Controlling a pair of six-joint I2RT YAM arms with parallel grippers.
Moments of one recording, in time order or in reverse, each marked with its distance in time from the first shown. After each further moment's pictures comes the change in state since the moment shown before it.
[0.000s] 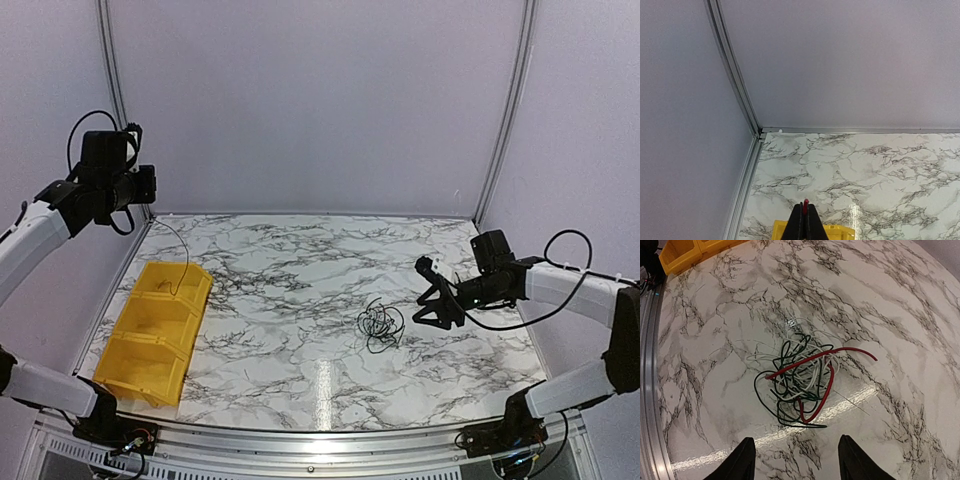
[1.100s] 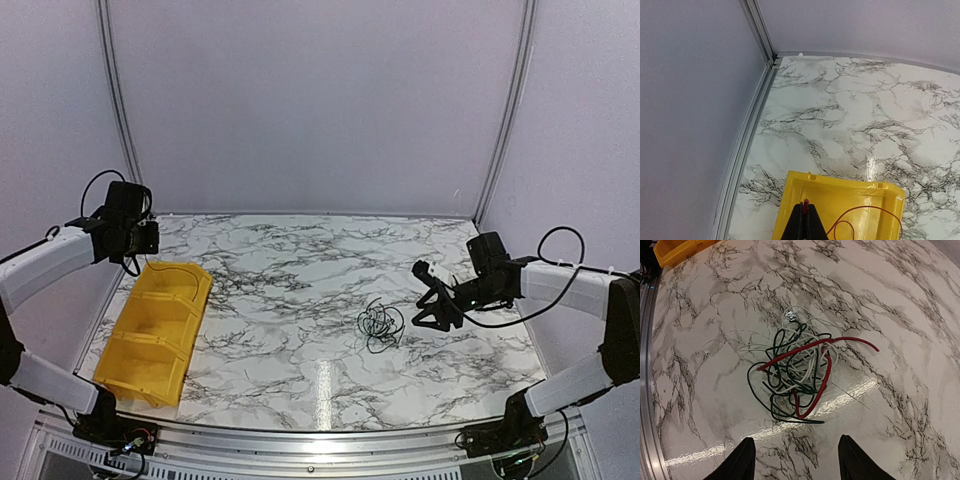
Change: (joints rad) left arm 0.128 0.059 -0.317 0.074 0.015 -0.057; right arm 0.000 0.055 0.006 -0.001 0.029 -0.024
